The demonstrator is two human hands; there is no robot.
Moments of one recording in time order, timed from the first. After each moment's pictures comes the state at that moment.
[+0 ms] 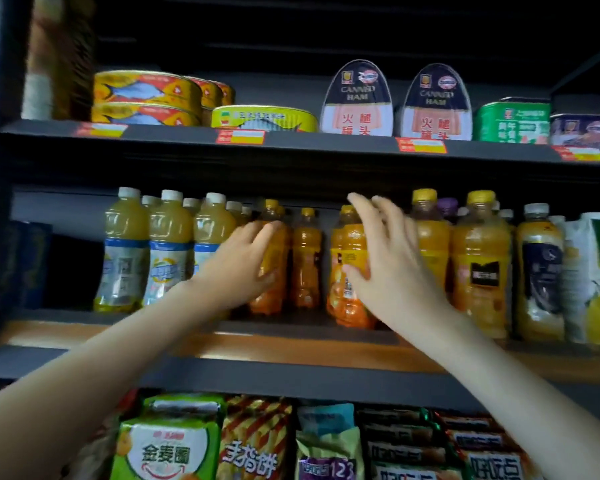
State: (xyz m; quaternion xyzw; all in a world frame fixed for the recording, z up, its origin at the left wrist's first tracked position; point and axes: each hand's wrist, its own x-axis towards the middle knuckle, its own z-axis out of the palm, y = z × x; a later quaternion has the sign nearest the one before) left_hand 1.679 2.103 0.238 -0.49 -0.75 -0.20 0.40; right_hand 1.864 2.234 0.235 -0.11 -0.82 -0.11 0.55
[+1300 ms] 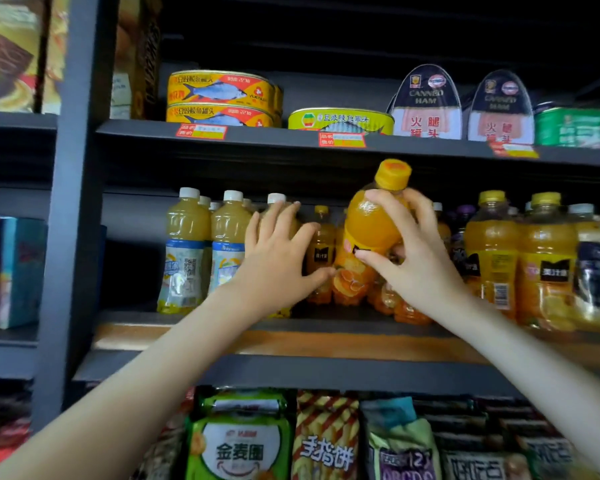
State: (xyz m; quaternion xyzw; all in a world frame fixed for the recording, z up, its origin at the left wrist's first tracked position) left_hand 1.659 2.049 0.234 -0.50 -0.71 -0.22 0.45; right_hand 1.811 2.190 0.237 0.06 -0.81 0.01 0.58
